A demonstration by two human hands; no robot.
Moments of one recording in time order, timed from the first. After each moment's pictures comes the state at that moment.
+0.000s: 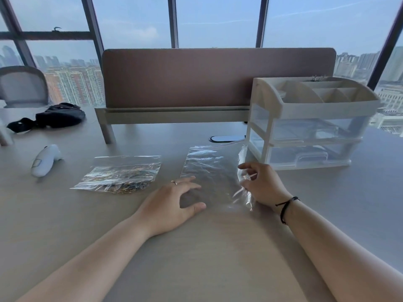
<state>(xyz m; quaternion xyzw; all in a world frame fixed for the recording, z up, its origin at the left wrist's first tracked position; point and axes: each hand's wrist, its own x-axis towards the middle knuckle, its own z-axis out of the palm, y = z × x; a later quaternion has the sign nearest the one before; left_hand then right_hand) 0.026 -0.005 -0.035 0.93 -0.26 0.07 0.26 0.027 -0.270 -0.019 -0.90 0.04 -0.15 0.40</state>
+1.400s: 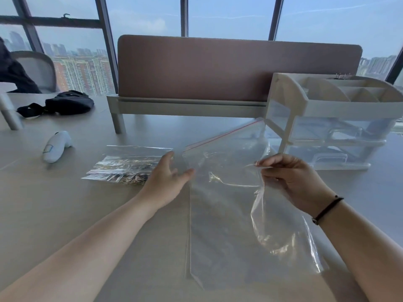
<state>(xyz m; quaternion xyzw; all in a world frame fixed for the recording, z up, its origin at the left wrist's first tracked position) 0.045 0.013 -0.021 0.83 -0.04 0.03 0.55 0.010 -0.275 0.001 -0.64 -0.07 -0.04 0.76</state>
